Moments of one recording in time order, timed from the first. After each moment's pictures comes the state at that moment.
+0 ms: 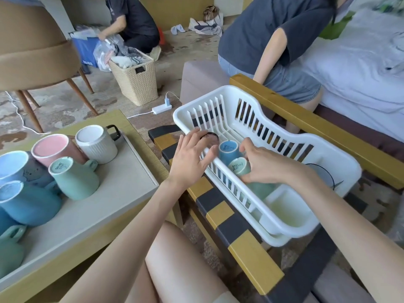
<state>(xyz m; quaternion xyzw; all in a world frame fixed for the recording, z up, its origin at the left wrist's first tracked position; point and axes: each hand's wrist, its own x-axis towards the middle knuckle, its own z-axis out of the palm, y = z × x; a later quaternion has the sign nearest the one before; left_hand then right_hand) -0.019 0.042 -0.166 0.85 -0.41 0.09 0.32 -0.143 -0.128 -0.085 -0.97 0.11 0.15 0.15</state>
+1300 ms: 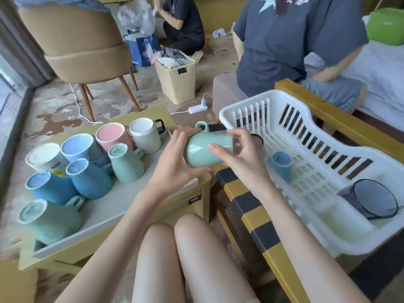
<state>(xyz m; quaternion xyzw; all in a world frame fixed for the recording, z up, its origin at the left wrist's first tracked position) -0.023 0.171 -0.128 0.82 -0.36 0.10 0.44 -0.097 -0.002 -0.103 -0.78 0.09 -0.15 0.60</state>
